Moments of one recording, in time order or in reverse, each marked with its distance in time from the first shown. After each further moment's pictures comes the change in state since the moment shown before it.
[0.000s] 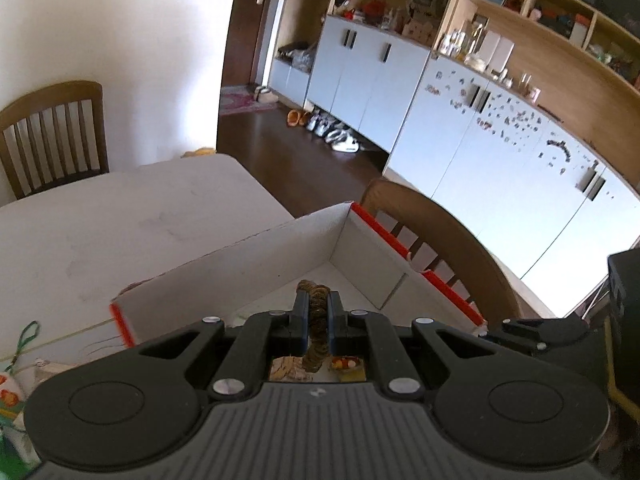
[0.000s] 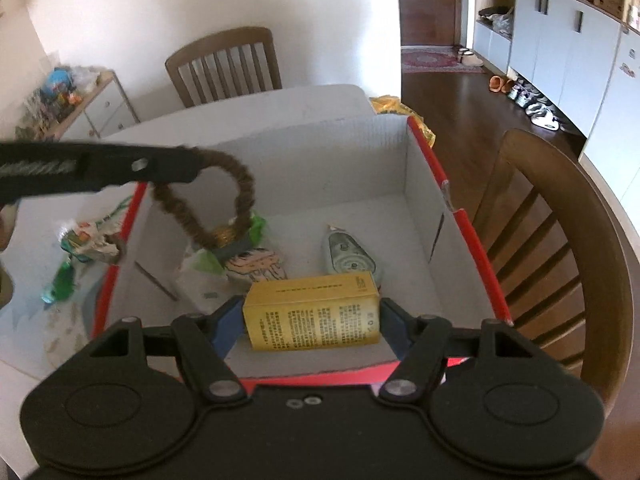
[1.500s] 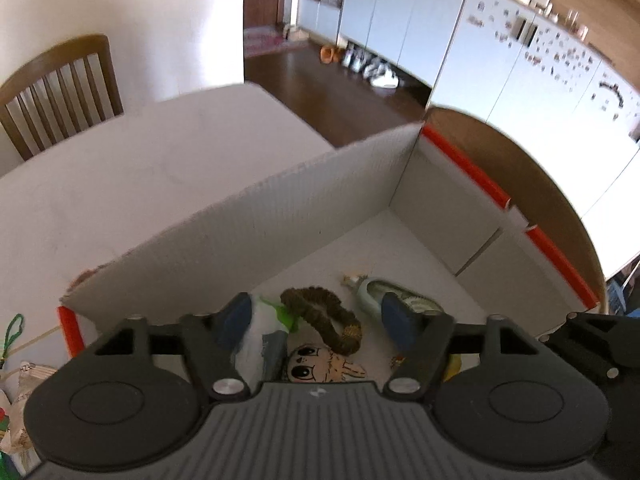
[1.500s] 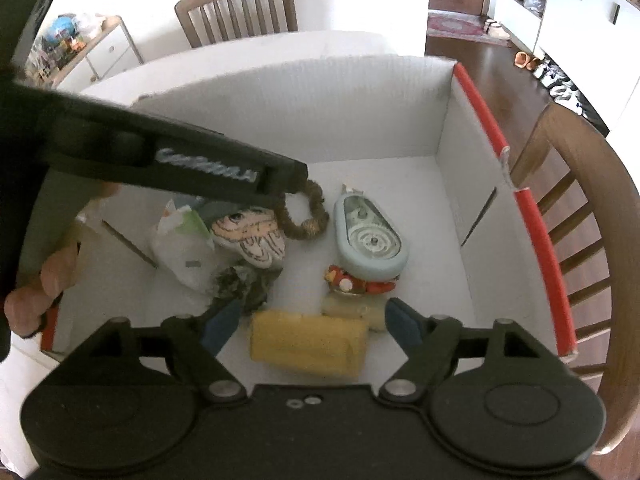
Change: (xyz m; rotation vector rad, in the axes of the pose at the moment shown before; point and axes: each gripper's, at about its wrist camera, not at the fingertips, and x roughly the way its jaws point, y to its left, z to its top) left arm 0.091 0.008 -0.001 0.023 0.178 0.137; right arm 0.045 0.003 0.008 -0.062 0.139 0.018
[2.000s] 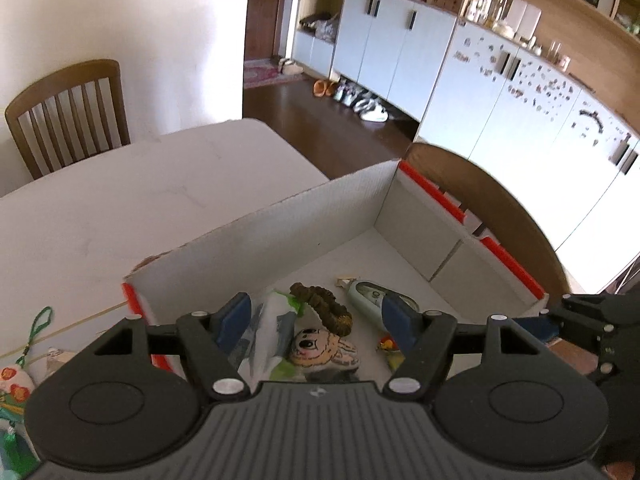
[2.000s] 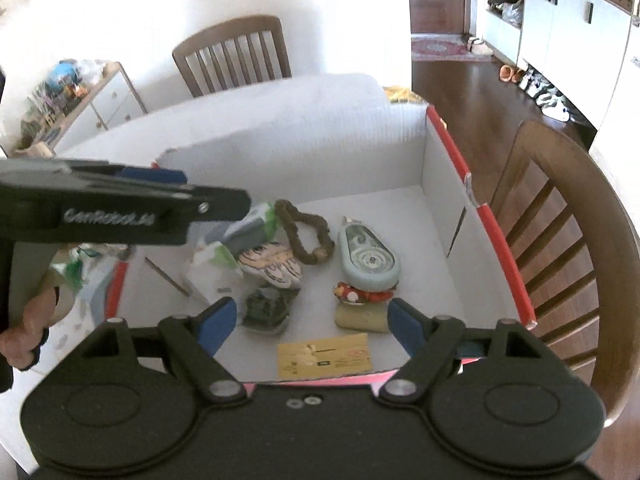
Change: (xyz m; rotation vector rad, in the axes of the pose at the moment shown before) left arm -0.069 0.012 -0.019 -0.011 -0.105 -0.039; right arm -0.056 0.005 -0.008 0.072 -0.120 0.020
